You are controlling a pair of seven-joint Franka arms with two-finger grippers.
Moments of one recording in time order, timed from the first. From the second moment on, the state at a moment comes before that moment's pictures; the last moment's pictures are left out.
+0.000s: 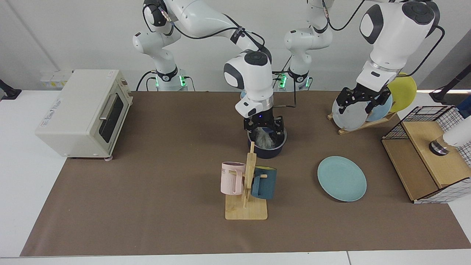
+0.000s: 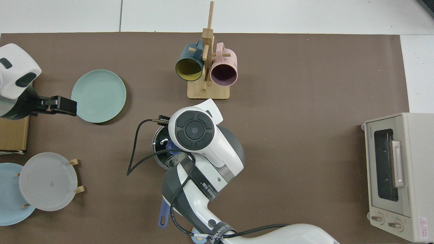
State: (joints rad) left arm 0.08 0.04 -0.14 -1.61 0.03 1.67 -0.01; right arm 0.66 0.46 0.02 -1.49 0.02 2.19 0.95
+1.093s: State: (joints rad) left arm 0.08 0.04 -0.14 -1.61 0.03 1.67 -0.01; right arm 0.24 0.05 0.01 -1.62 -0.08 1.72 0.29
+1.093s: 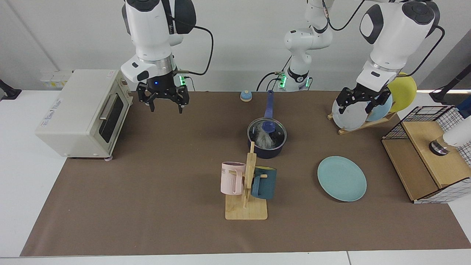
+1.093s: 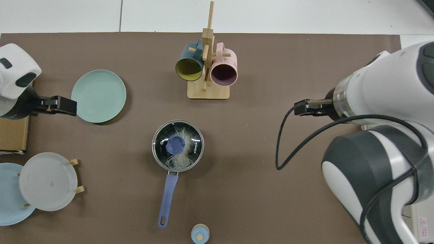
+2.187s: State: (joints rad) left arm 0.08 0.04 -0.14 -1.61 0.03 1.67 -0.01; right arm 0.13 0.05 0.01 -1.64 -0.06 1.70 0.08
